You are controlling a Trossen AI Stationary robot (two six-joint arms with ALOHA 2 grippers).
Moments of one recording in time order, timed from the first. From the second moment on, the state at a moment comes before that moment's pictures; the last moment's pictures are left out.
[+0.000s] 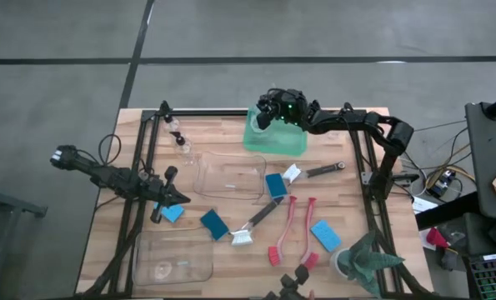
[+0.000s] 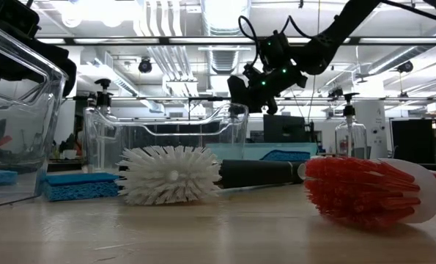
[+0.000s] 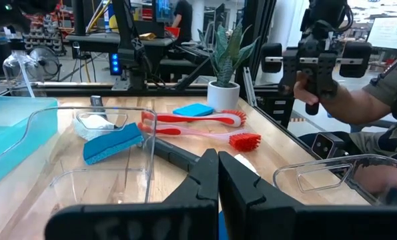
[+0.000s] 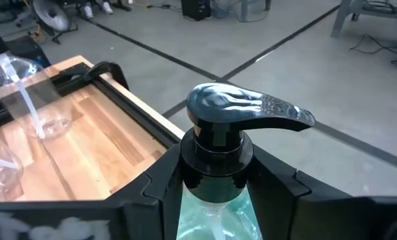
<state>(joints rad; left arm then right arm) -0.39 0.17 0.01 0.07 -0.17 -0.09 -0.57 1.80 1.09 0.37 0.11 0.19</state>
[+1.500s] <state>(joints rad) -0.39 0.17 0.01 0.07 -0.17 -0.09 -0.54 1.48 1.06 -0.03 0.10 0.11</state>
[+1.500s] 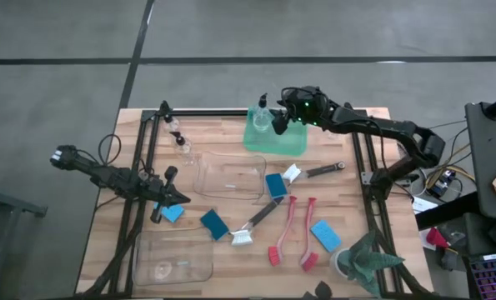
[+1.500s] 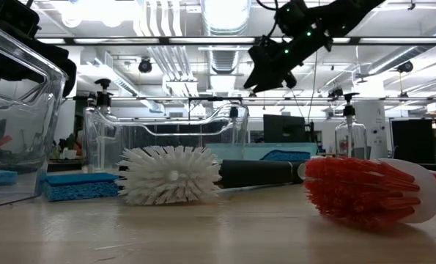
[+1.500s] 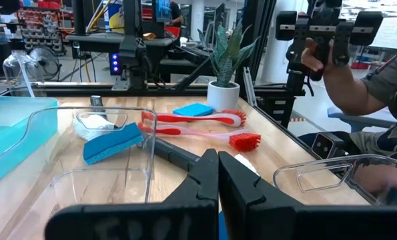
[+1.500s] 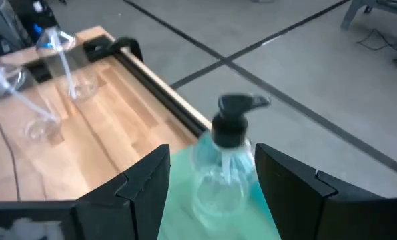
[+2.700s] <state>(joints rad) -0.39 0.17 0.01 0.07 -0.17 -0.09 -0.45 0.98 0.51 0.05 0.00 0.38</state>
